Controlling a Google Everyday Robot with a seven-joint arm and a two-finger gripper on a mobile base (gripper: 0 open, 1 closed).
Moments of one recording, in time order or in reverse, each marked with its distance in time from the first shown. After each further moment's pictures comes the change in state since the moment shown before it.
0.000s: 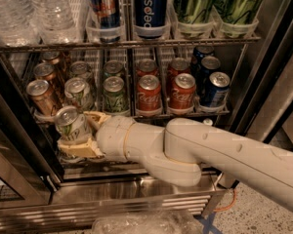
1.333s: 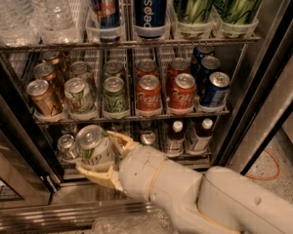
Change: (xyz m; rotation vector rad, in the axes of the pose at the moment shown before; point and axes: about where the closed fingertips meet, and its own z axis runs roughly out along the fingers) arm -0.005 0.037 -0.083 0.180 -0.010 0.044
